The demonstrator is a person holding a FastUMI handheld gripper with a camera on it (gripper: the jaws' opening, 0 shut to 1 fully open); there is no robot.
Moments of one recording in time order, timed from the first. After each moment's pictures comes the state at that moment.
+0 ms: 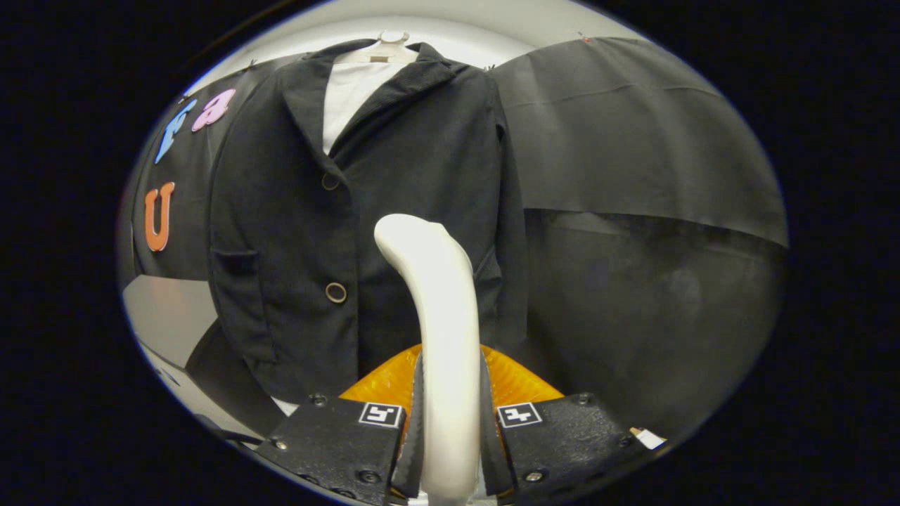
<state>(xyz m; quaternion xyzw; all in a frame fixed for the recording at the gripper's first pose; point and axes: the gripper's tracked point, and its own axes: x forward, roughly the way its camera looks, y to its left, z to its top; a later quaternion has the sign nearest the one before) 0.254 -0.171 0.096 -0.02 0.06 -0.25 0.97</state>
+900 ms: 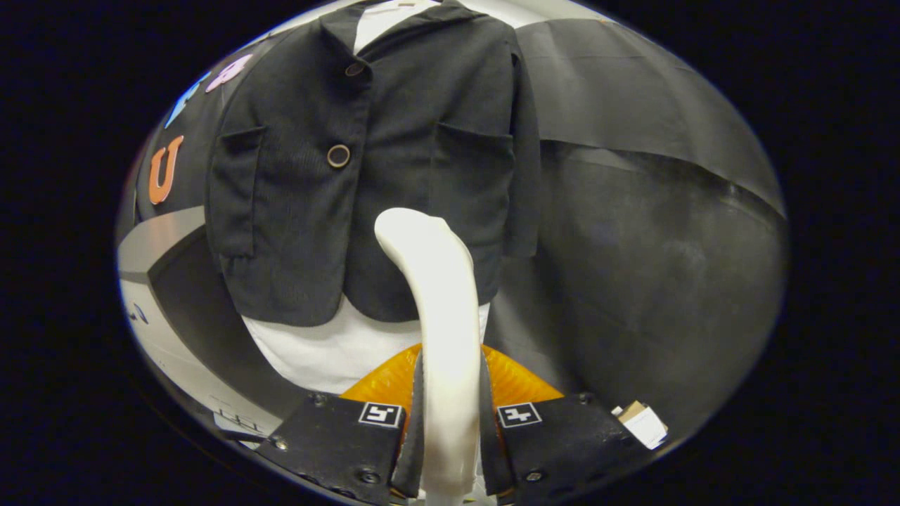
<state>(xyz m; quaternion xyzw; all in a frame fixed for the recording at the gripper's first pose) 0.250 -0.182 -0.028 -0.02 0.17 -0.25 0.95</state>
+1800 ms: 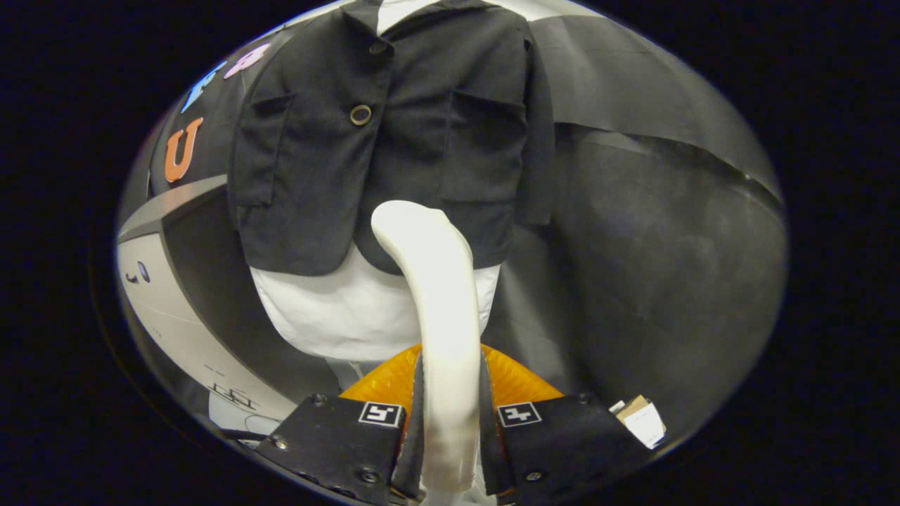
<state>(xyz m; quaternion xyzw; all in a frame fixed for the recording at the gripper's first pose) 0.222 -0.170 -0.048 -0.03 0.18 -0.22 0.96</state>
